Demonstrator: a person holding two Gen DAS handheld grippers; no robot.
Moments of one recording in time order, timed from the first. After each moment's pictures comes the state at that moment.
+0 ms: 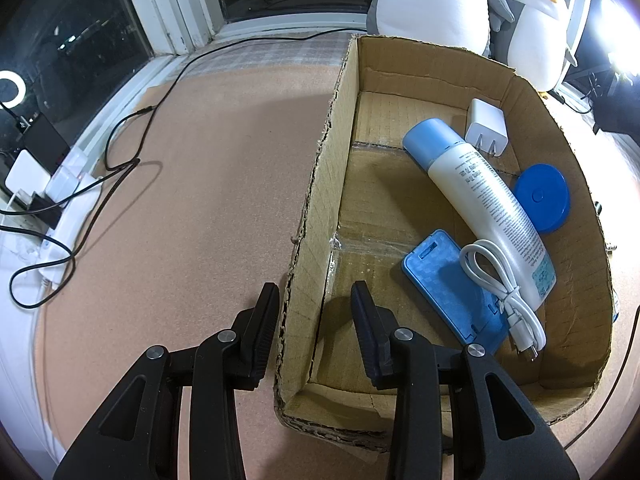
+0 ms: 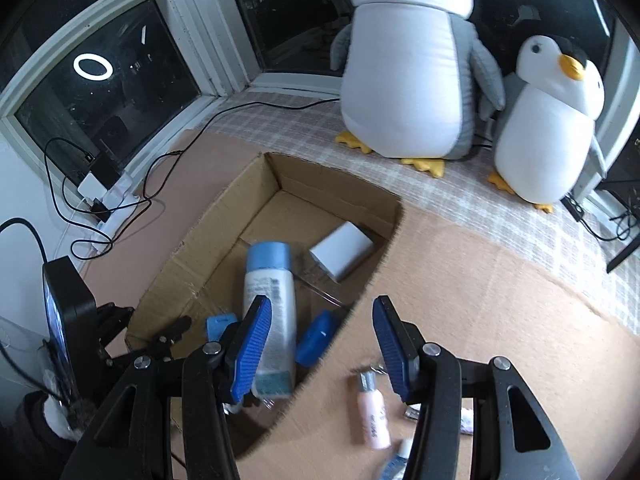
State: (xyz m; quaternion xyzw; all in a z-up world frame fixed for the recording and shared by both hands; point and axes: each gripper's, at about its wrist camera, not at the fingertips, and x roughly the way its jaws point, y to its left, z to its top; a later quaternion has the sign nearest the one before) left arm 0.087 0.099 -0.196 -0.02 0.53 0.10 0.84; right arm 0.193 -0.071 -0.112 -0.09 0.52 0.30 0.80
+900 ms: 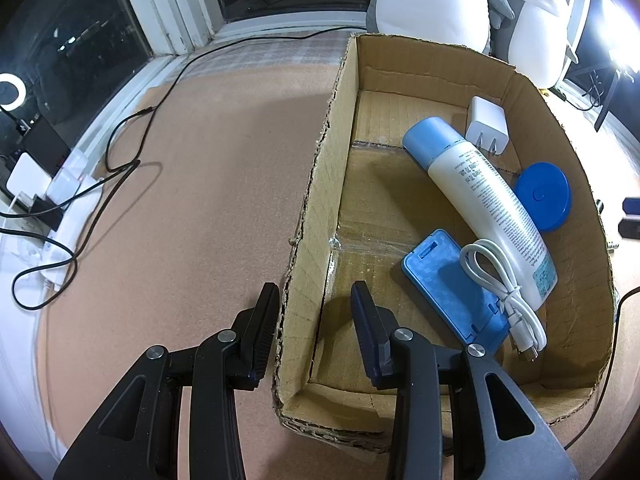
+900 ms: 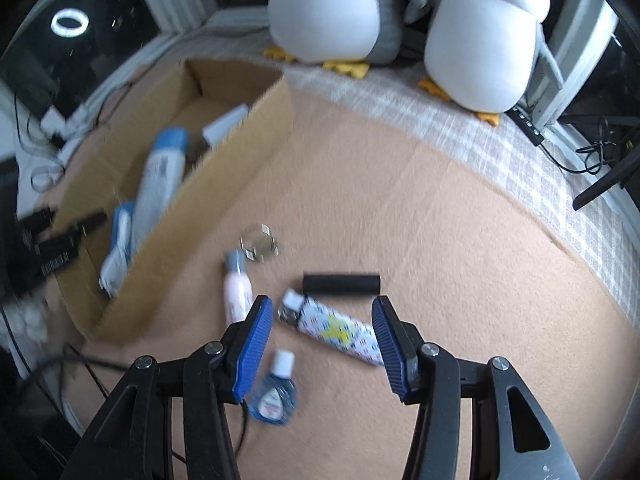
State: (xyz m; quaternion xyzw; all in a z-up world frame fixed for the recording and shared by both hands) left arm 0.088 0.100 -0.195 -0.02 0.54 0.10 0.84; right arm 0.188 -0.160 -0.166 -0.17 0.58 0.27 0.75
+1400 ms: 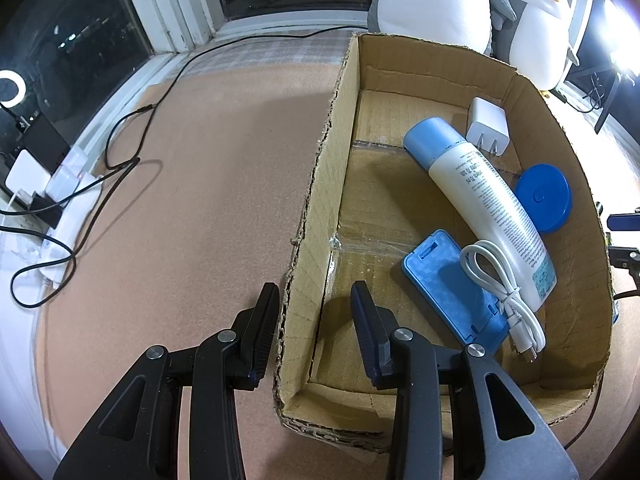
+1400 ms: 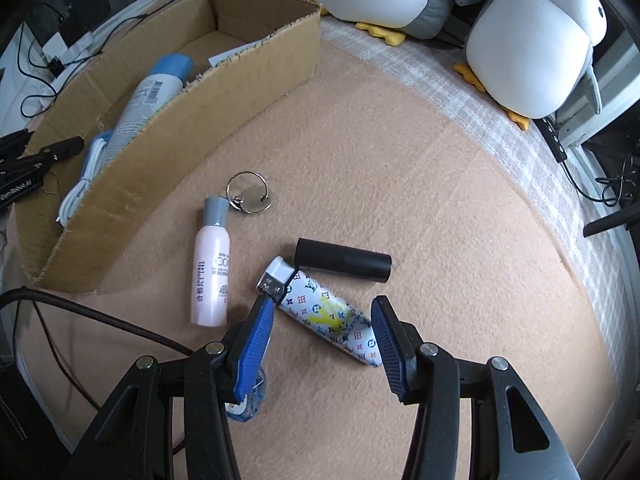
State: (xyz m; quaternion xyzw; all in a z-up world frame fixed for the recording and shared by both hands) left arm 0.087 0.102 -0.197 -0.02 0.54 0.10 0.84; right arm 0.180 -0.148 -0.199 -0.26 0.58 0.28 0.72
